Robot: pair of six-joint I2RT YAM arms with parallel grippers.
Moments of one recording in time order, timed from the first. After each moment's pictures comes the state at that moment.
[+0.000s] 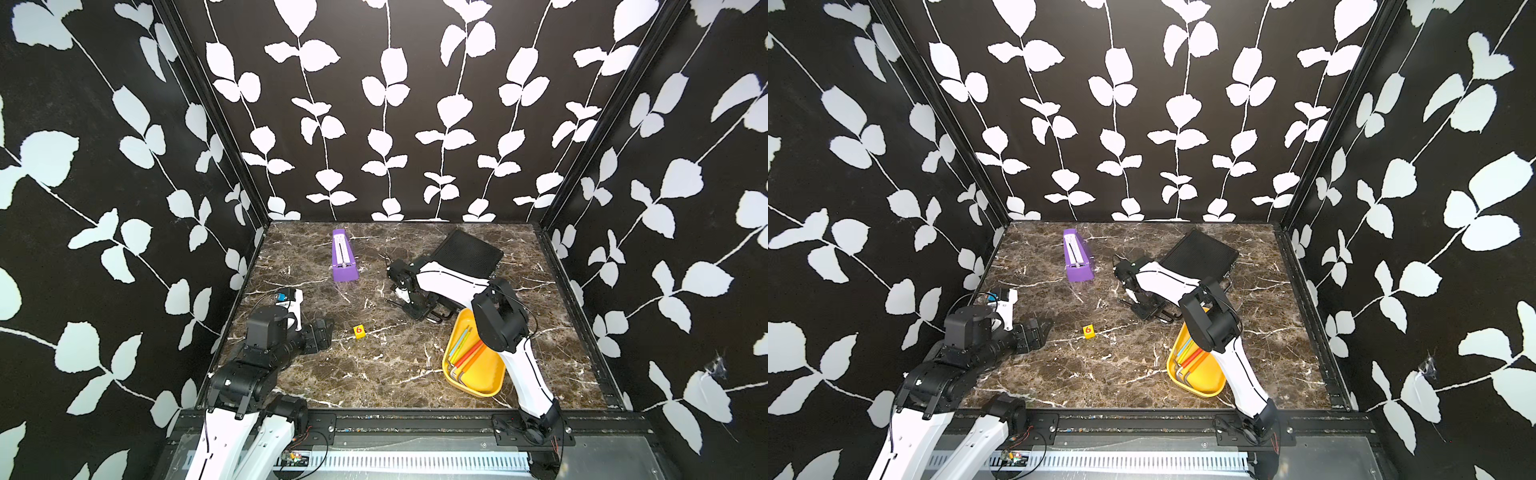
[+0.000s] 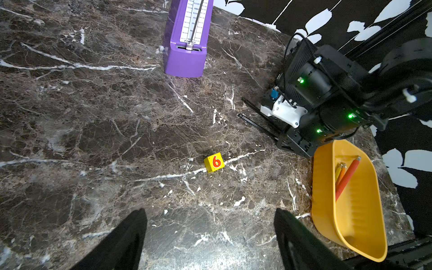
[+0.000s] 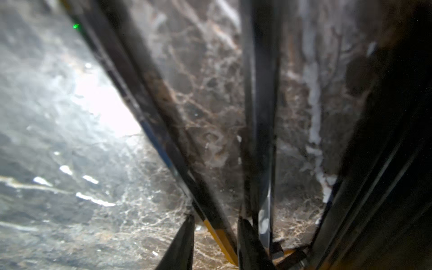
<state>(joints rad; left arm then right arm) -0.26 0.53 0.82 -0.97 0.14 -0.37 0.78 2.27 1.83 -1.21 0.10 -0.05</state>
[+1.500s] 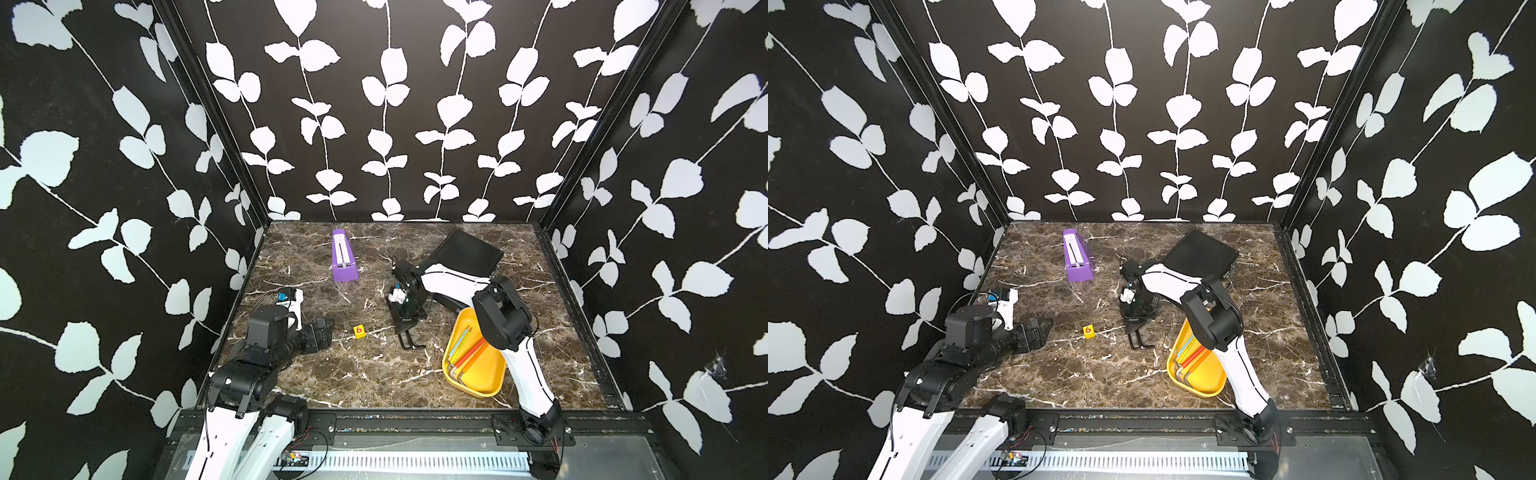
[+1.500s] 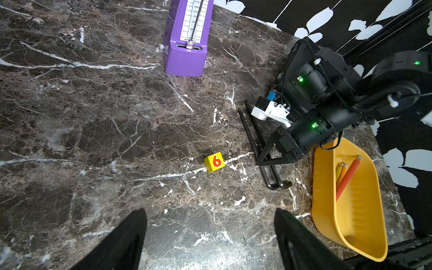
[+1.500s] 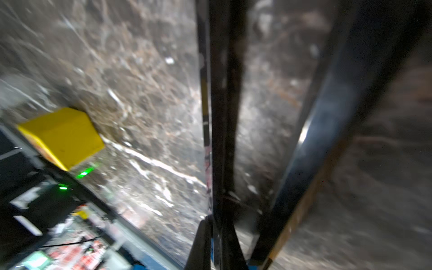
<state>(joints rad) -0.26 0.54 0.82 -0.97 0.14 -0.37 0.73 2.26 1.73 -1.01 -0.60 0.40</state>
